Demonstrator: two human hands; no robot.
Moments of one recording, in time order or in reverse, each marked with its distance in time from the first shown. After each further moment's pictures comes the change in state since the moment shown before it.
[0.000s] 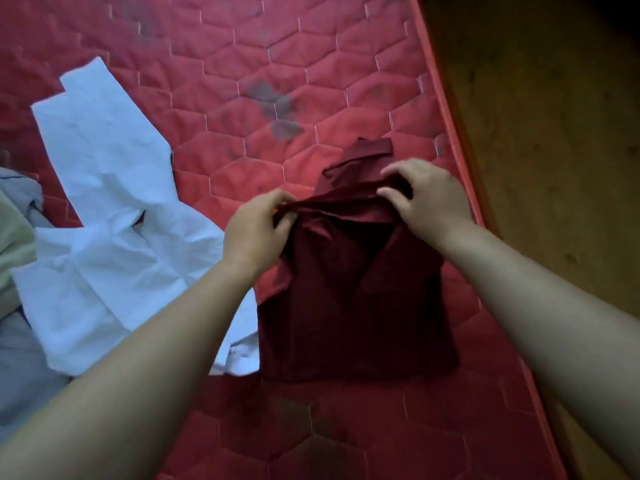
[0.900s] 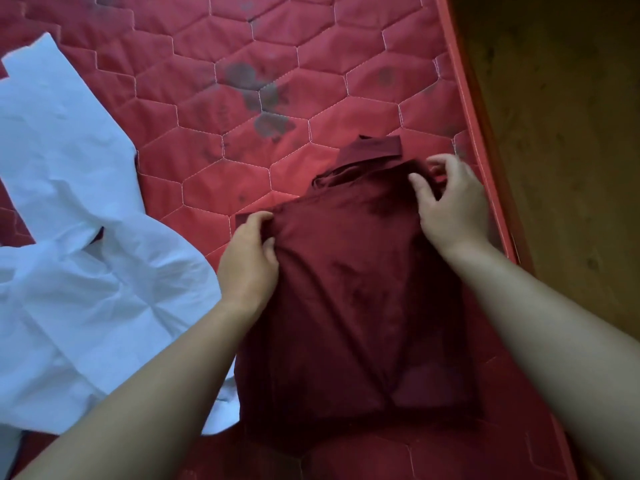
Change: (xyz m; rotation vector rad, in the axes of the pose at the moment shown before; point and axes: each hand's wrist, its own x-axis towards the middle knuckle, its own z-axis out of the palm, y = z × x) left_hand 0.019 -0.035 0.066 -0.020 0.045 -0.261; right_hand 0.036 0.060 0.053 0.149 0.214 0.397
